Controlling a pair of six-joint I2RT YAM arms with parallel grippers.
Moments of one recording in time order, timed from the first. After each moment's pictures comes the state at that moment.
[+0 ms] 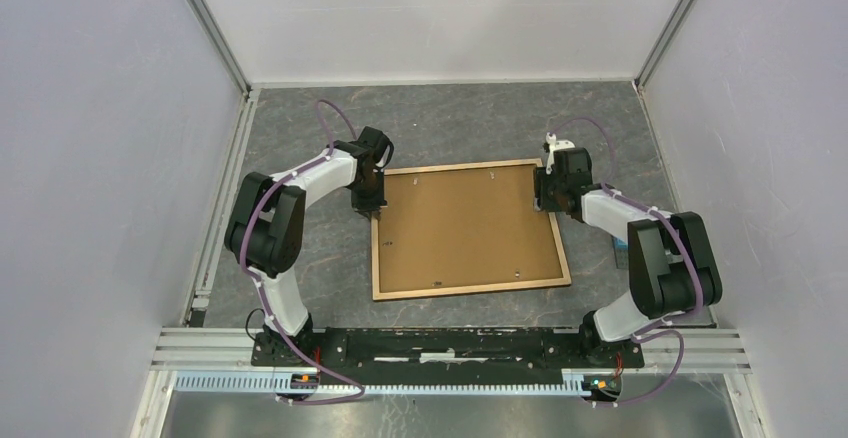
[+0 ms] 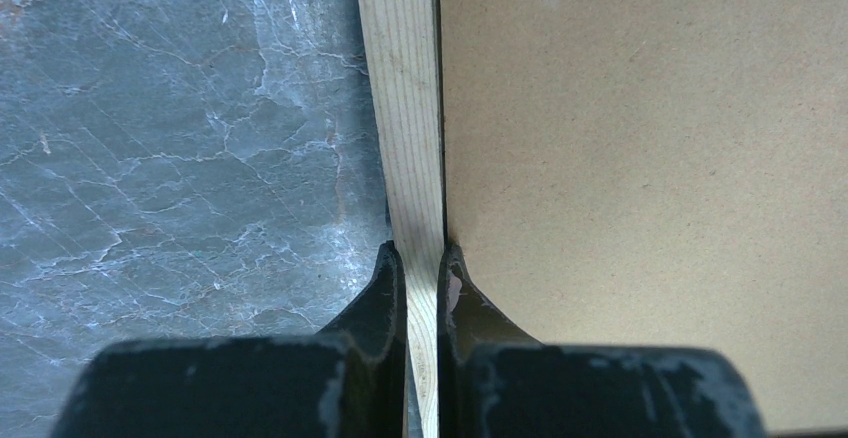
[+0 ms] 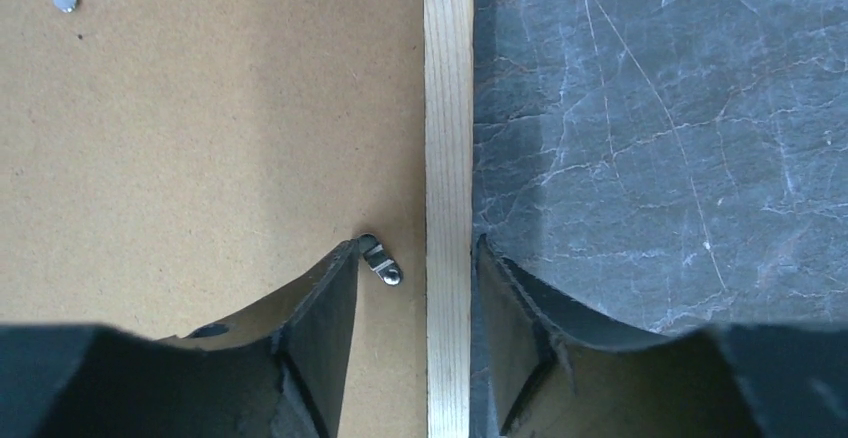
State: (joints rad) left arm -0.40 1.85 1.23 -0.74 -0.05 -0.42; right arm 0.16 1.54 0.75 -0.10 0.05 0.09
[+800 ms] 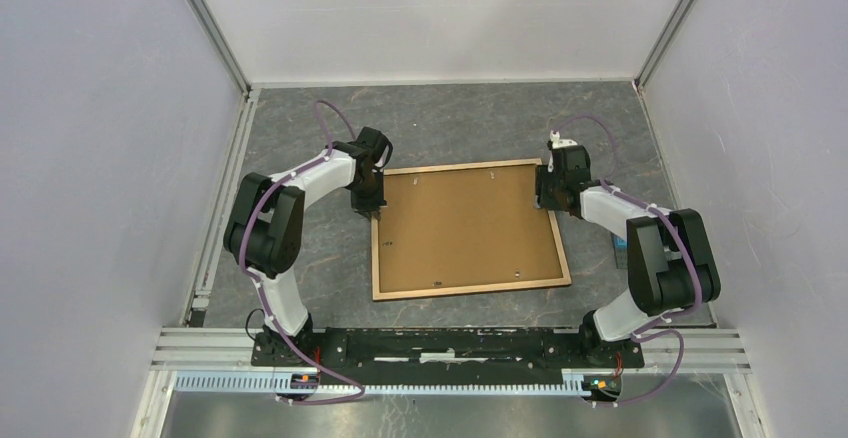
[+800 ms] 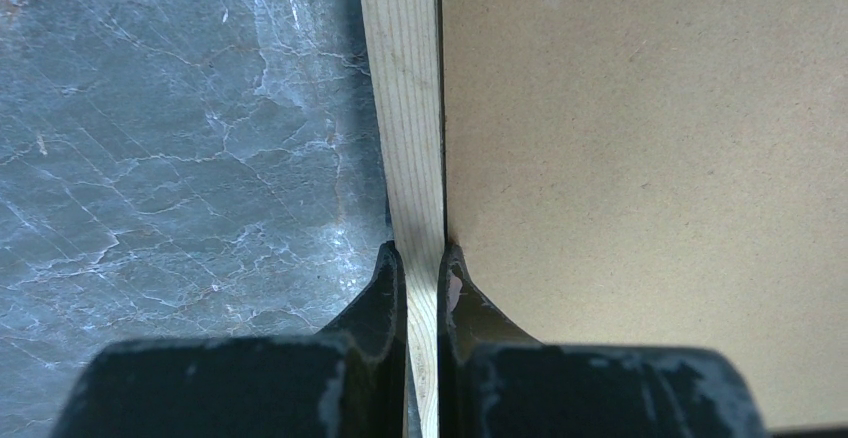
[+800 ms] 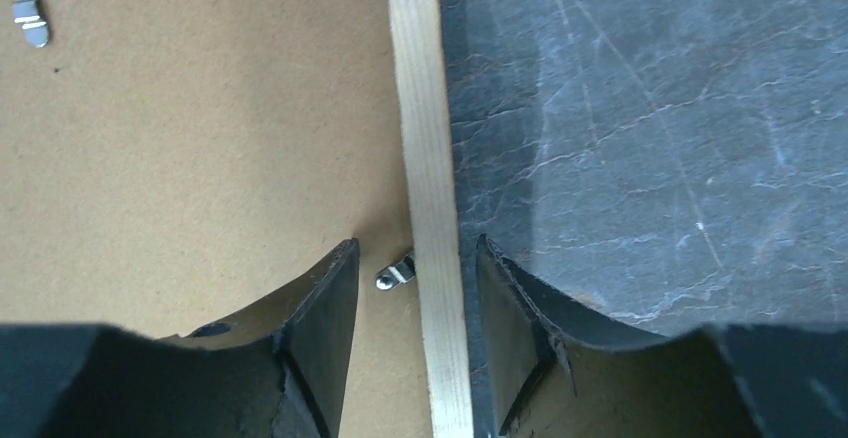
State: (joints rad) left arm -0.39 1.85 1.22 -0.73 -0.04 -0.42; right arm 0.17 1.56 0.78 -0.12 0.09 0.17
